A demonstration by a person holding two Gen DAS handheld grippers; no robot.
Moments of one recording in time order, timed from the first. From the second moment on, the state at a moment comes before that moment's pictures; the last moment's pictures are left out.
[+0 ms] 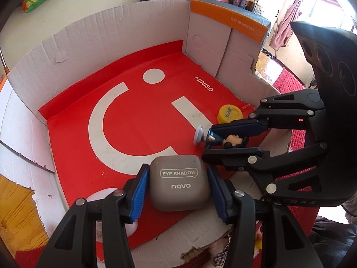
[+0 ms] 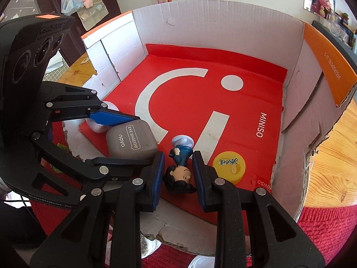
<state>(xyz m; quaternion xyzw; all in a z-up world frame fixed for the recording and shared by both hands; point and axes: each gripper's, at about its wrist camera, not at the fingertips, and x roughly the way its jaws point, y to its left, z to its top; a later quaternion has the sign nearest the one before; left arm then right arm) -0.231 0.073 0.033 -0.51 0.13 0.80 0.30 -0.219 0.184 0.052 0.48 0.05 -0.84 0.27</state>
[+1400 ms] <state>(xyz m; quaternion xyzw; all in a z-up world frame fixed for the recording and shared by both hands) -0.229 0.074 0.039 -0.50 0.14 0.80 0.30 -0.219 0.179 0.054 0.48 0.06 -0.84 0.27</state>
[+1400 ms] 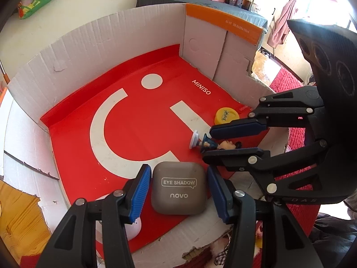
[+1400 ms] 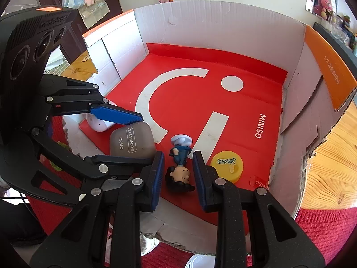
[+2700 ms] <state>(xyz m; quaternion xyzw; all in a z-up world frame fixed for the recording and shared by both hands) -0.113 0.014 0.116 -0.32 0.05 0.92 0.22 -0.113 0.213 0.148 0.31 0.00 -0.92 0.23</state>
